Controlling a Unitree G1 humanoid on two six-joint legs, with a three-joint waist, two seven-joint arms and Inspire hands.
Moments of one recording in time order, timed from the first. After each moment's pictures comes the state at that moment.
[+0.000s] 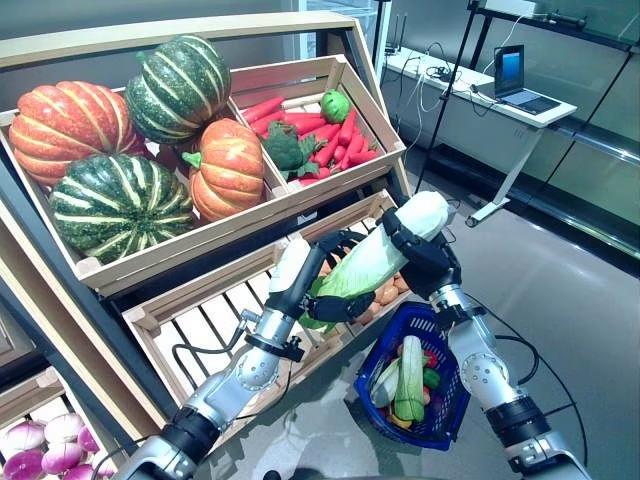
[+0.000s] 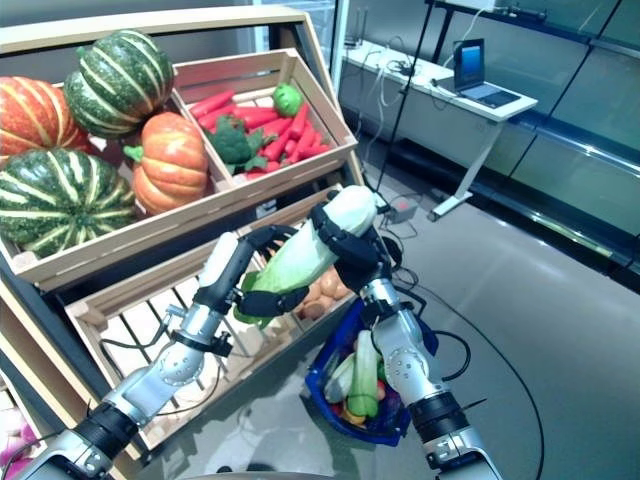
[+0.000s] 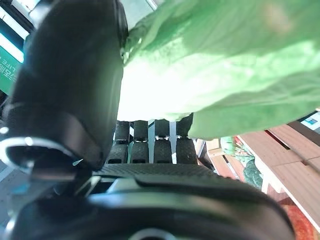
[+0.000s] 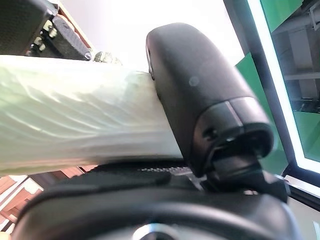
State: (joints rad) left arm -0.21 0.51 -0.50 0.21 0.26 -0.49 0.40; right arm -0.26 -0.29 0.26 0.15 1.15 -0.13 0.22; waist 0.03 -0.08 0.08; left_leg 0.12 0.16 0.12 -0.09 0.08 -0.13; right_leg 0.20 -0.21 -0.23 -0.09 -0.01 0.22
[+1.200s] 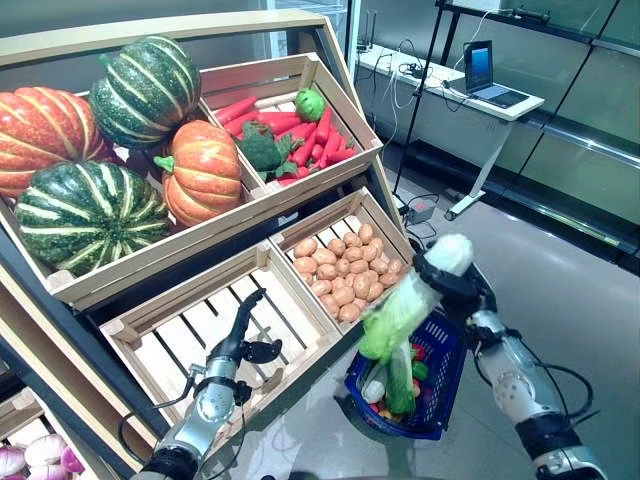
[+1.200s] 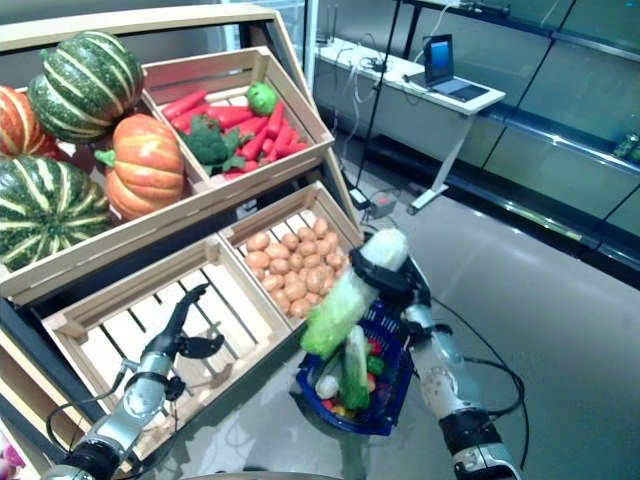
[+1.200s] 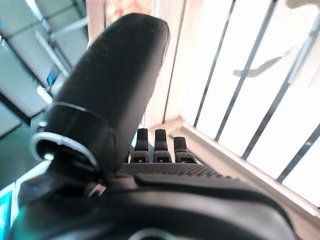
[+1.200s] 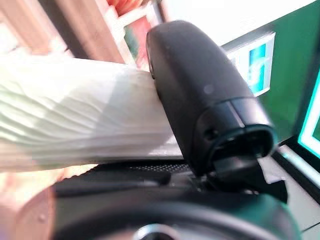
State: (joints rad) left arm -0.07 0.47 -0.26 0.63 0.14 -0.33 0.35; right arm -0.16 -0.40 0.11 0.43 0.90 -0.11 0.20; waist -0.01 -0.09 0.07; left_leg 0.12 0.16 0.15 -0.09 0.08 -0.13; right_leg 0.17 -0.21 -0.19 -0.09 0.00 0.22
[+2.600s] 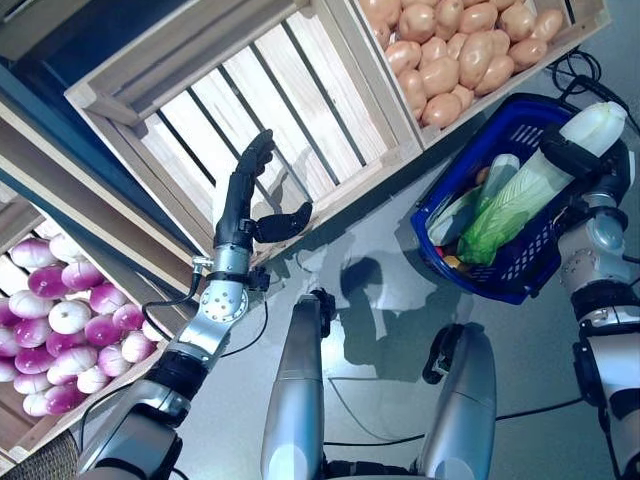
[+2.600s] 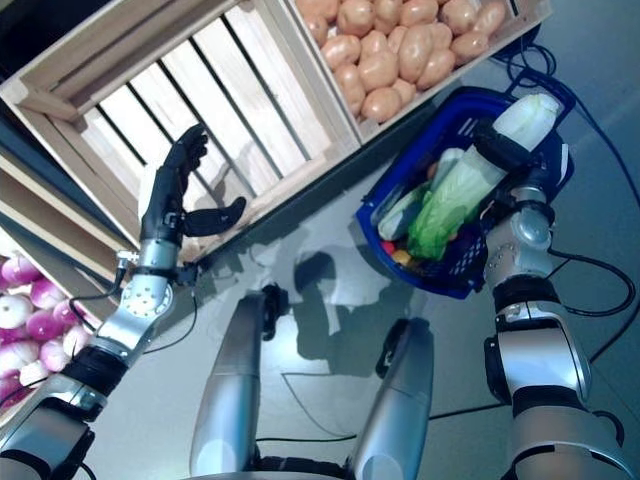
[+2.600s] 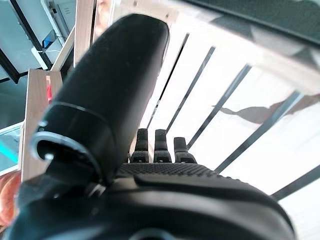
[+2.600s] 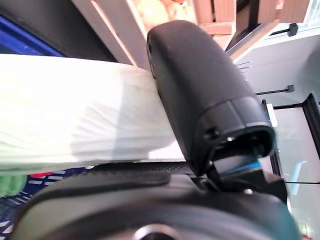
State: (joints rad) left arm -0.48 0.58 -0.42 0.39 -0.25 -0.43 0.41; right arm -0.93 -0.66 0.12 1.06 0.87 -0.28 -0.12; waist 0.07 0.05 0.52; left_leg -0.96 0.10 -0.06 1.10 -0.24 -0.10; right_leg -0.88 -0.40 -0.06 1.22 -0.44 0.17
